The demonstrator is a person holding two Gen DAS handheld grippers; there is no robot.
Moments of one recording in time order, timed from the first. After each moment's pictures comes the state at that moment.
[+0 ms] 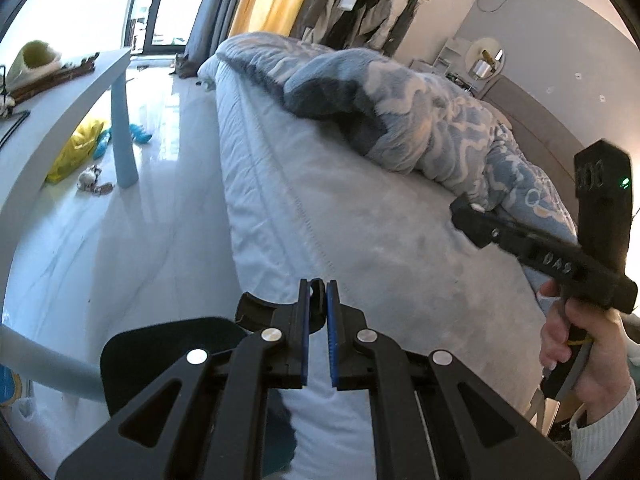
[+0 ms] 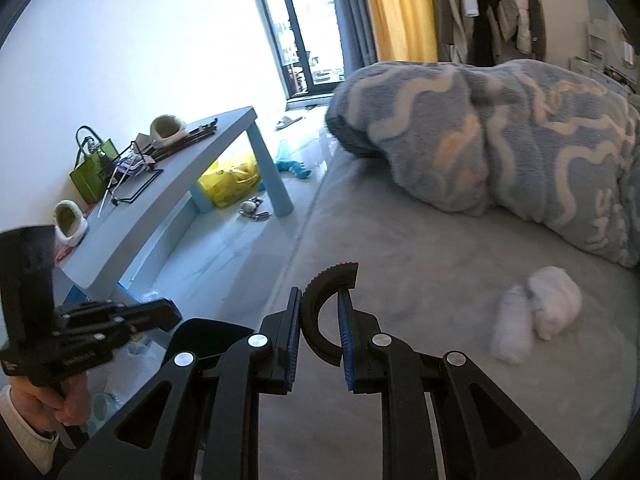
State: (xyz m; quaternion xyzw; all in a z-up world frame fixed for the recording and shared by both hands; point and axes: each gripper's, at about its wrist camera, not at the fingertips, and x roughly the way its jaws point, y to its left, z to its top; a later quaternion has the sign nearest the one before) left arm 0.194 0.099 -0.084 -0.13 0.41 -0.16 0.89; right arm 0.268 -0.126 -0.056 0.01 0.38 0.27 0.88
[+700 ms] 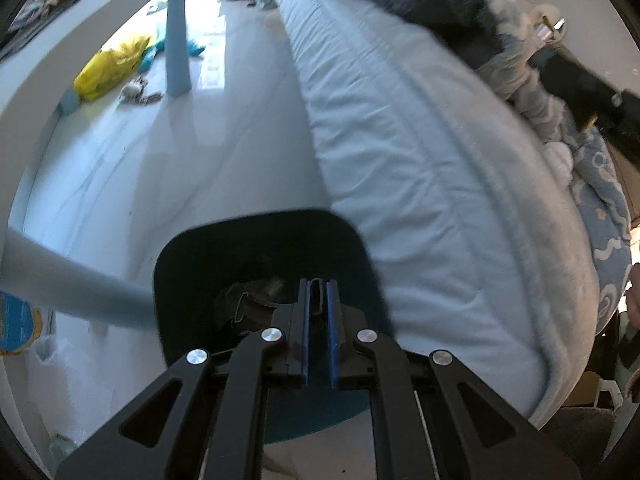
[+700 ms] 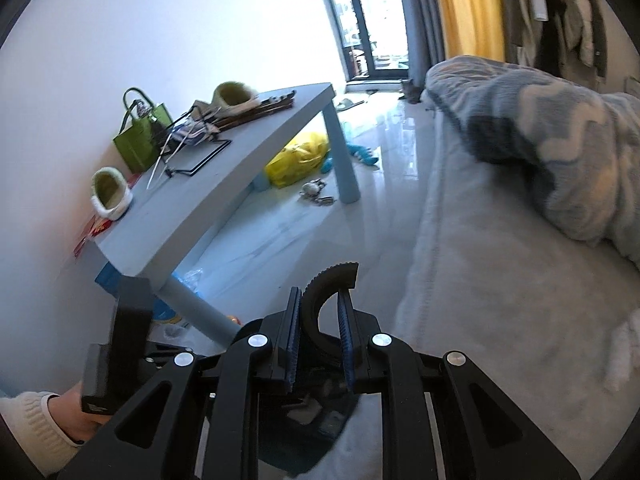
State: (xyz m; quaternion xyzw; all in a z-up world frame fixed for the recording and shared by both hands) left arm 0.177 0.176 -0.175 -0.13 0.55 -0.09 0.82; right arm 0.258 -0.005 -0.058 -0.02 0.40 0.35 0.85
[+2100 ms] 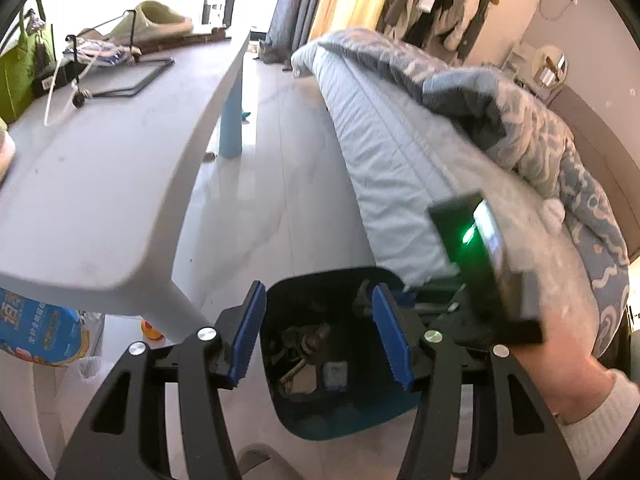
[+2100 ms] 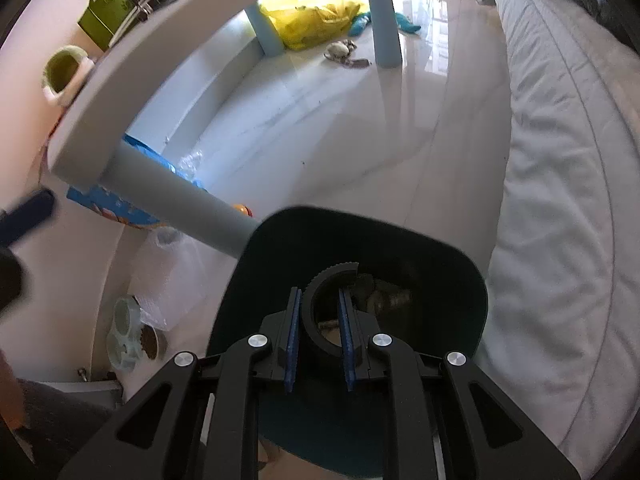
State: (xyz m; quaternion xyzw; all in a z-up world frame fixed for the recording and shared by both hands) left arm 0.131 0.249 -0.092 -0.12 0.44 -0.04 0.89; right arm 0.247 0.124 -0.208 -0.10 0.58 0.35 0.73
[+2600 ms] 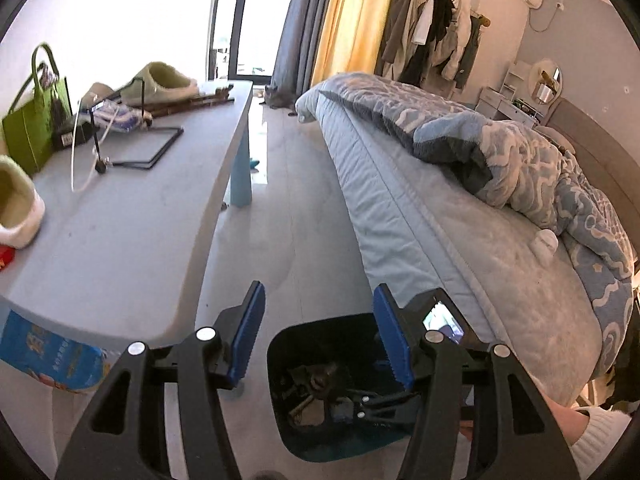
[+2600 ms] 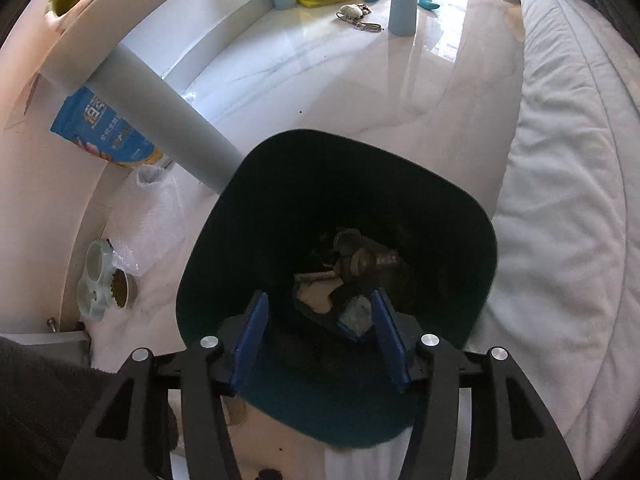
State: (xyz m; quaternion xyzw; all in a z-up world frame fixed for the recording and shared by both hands) left arm 0.124 0.234 -0.037 -0.09 0.37 -0.01 0.92; right arm 0.213 0.122 -0.225 -0.19 0.60 0.34 0.69
